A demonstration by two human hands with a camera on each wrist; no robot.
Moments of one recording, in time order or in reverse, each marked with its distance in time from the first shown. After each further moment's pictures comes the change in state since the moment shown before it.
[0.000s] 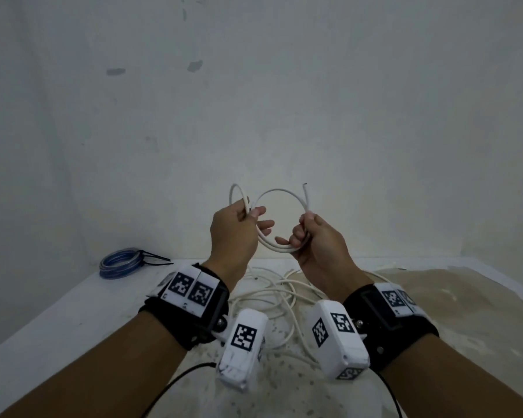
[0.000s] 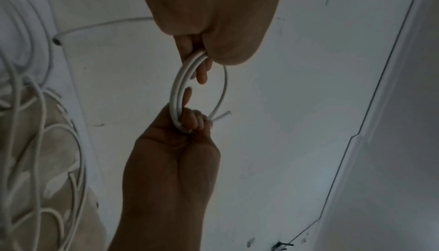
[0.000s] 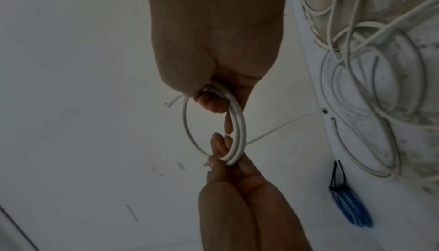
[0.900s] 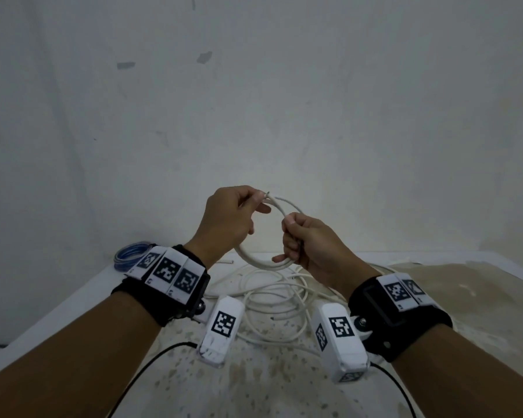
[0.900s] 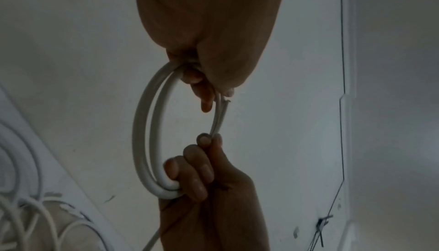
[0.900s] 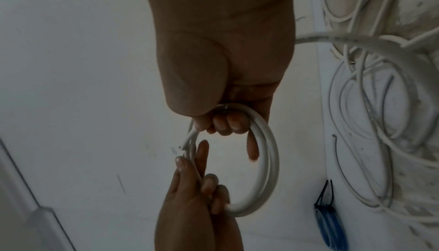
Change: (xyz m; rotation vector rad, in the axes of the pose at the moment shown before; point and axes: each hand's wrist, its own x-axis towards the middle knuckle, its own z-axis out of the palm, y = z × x) left_hand 0.028 0.008 -0.045 0.442 -0.231 0.249; right_hand 0.001 0.013 0.005 -0.370 -0.286 0.076
